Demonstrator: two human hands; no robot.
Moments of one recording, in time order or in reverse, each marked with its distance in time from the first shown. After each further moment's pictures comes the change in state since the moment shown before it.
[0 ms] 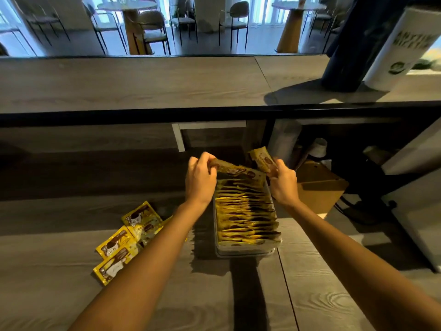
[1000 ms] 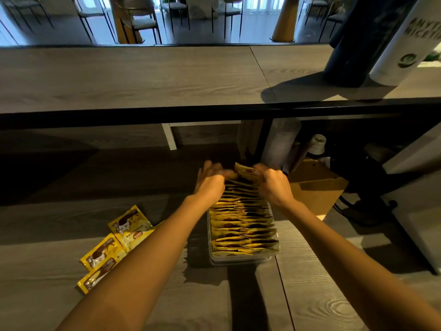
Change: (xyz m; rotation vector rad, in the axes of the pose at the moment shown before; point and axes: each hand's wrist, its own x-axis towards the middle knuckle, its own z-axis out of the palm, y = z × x) left_hand 0.041 -0.020 0.053 0.367 -0.561 0.011; right_hand 0.023 0.012 0.012 -0.413 -0.231 -0.137
